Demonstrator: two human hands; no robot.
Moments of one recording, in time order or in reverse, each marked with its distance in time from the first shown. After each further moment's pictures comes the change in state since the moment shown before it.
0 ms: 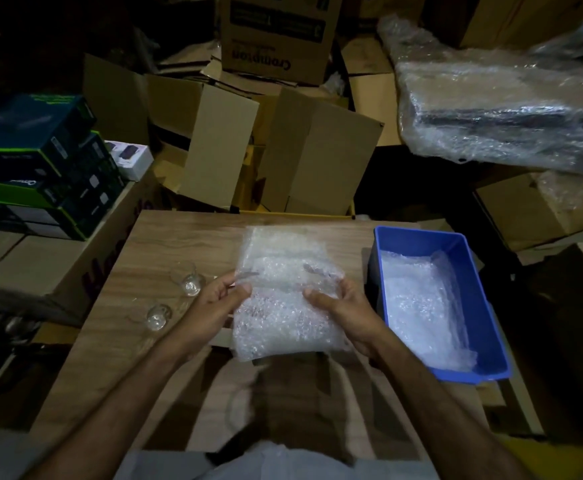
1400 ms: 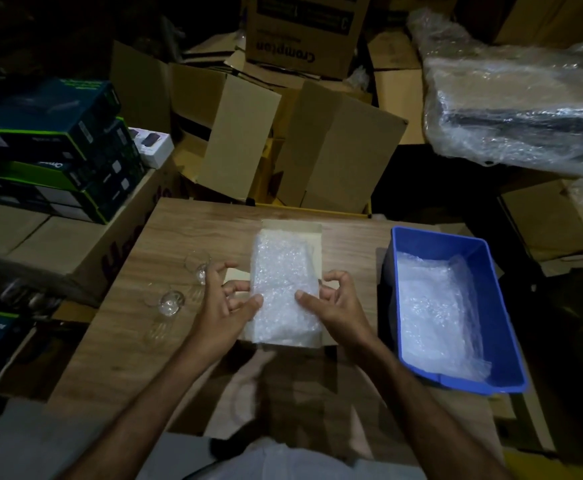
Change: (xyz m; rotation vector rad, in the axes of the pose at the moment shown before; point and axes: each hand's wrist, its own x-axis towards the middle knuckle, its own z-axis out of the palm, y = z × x) left_hand -0.020 -0.023 0.007 -0.022 0.207 0.136; right_hand 0.002 0.012 0.026 -0.109 0.036 0.005
